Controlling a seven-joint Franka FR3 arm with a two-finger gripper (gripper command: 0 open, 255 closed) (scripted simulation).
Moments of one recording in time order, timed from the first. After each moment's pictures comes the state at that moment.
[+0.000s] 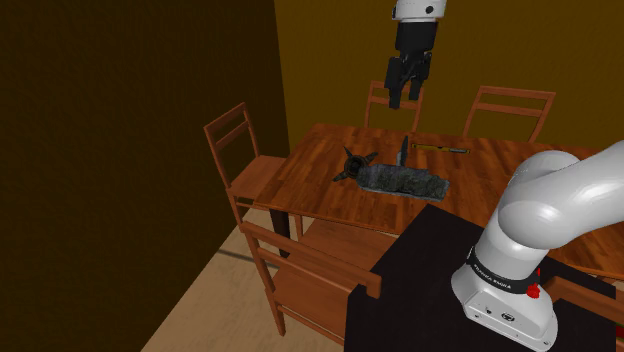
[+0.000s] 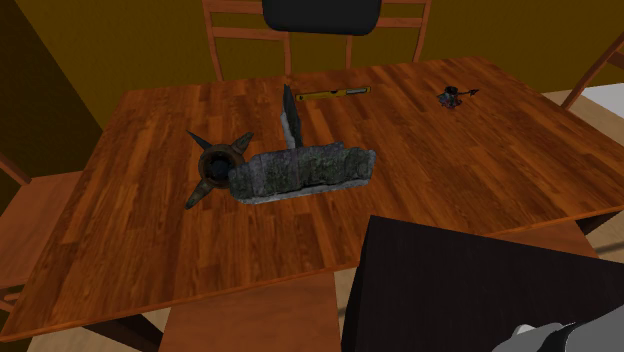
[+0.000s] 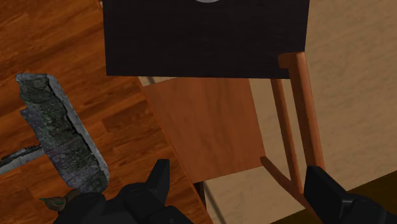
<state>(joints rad) -0.01 -0.77 -0.02 -2.31 0.04 1.51 -0.01</state>
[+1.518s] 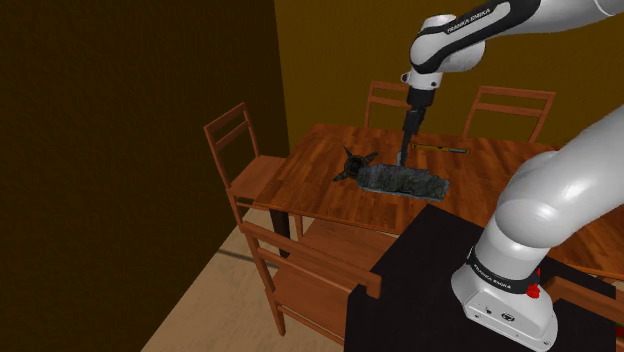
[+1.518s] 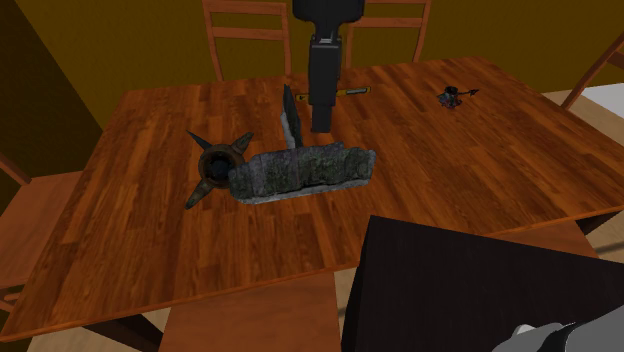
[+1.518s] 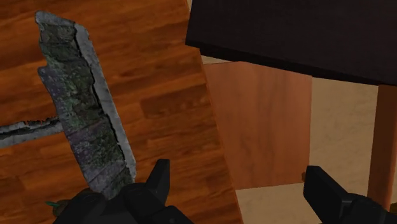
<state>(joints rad) -0.05 -0.43 -0.49 -2.49 -0.11 2.04 -0.61</state>
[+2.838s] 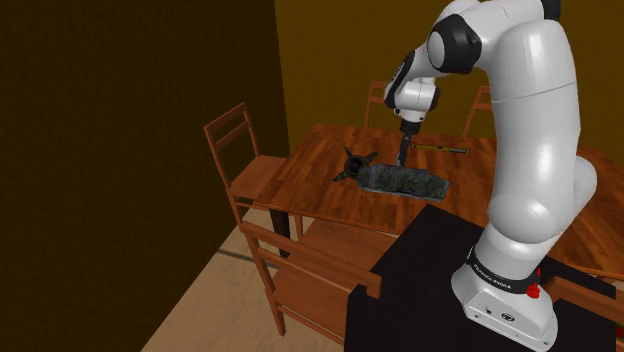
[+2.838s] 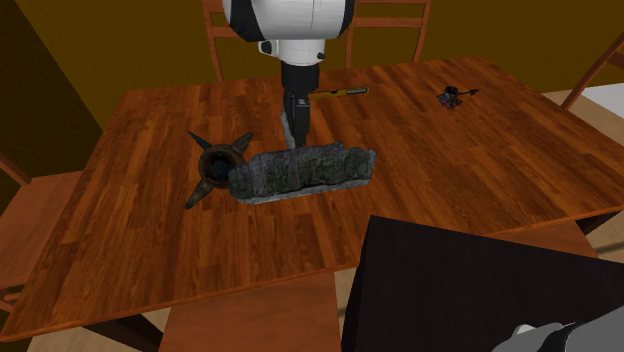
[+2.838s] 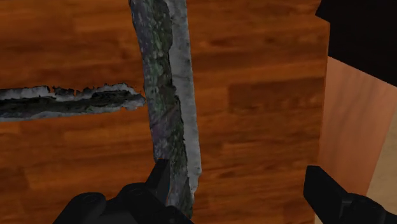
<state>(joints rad) -0.19 0.48 -0.59 -2.01 0.50 2.25 -1.43</state>
